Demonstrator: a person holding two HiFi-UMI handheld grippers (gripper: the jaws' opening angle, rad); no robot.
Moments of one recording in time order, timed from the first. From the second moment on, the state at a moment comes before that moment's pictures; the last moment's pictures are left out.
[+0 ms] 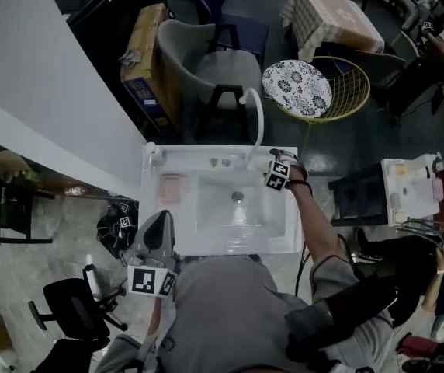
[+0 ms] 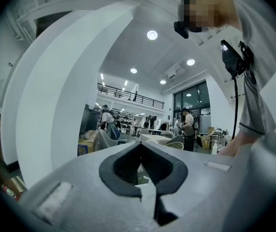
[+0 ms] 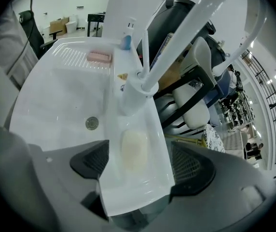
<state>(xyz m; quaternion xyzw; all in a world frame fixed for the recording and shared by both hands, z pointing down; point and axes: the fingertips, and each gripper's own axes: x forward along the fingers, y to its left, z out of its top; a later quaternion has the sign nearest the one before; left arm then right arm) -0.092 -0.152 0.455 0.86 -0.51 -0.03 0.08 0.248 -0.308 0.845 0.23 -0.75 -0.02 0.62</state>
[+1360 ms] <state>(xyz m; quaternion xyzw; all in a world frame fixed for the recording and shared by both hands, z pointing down) -0.107 -0.163 0.473 0.82 -0.56 0.00 0.10 0.263 -0.319 0.931 0.15 -0.74 0.02 0.66</state>
